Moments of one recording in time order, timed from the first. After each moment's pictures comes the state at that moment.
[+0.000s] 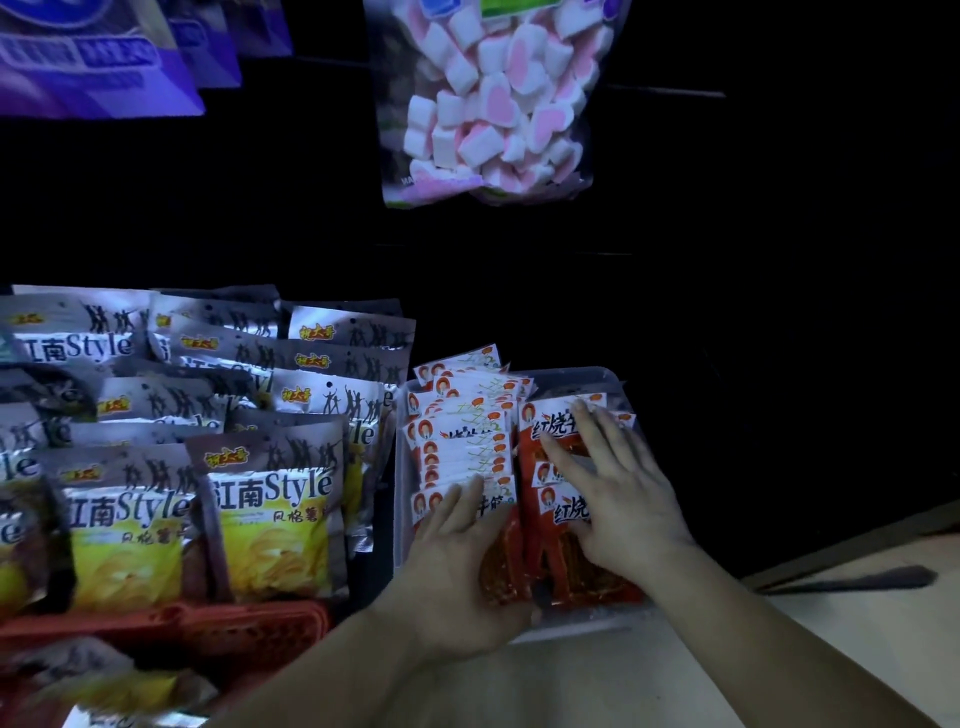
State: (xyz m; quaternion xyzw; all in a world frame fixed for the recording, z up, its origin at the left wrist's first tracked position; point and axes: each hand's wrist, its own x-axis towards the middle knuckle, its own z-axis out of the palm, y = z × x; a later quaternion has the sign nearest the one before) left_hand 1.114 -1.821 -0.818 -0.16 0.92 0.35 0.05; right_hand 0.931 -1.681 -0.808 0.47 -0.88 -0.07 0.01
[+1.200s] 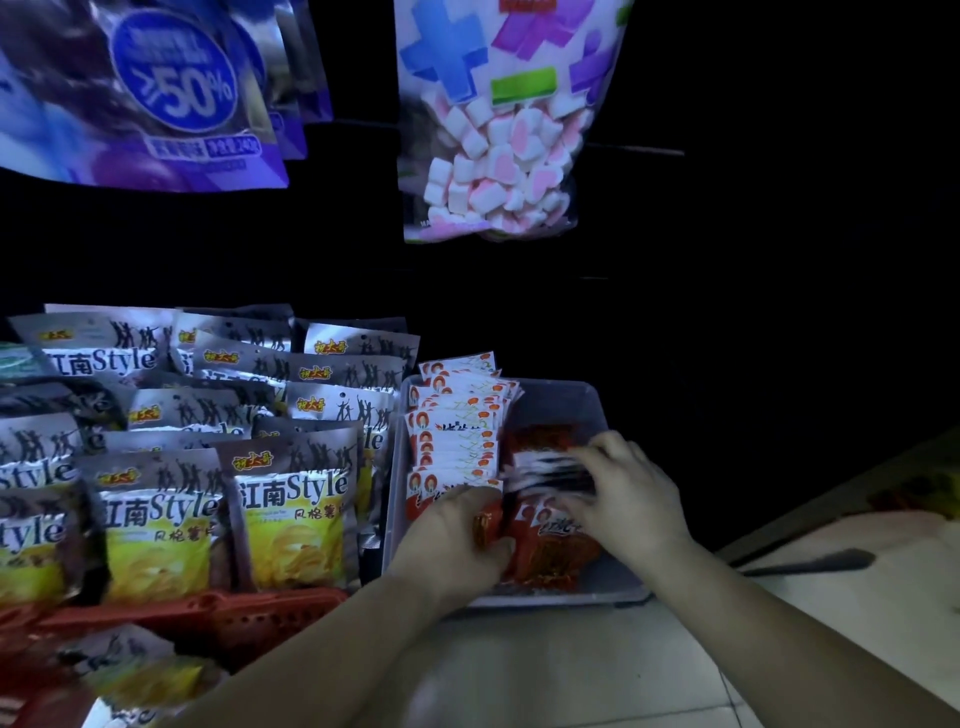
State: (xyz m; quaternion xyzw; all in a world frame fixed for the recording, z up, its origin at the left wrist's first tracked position) left_hand 1.115 -1.832 -0.786 -0.21 0.89 0.39 -0.01; right_hand 0.952 -1.672 -0.771 0.39 -0.92 0.05 0.06
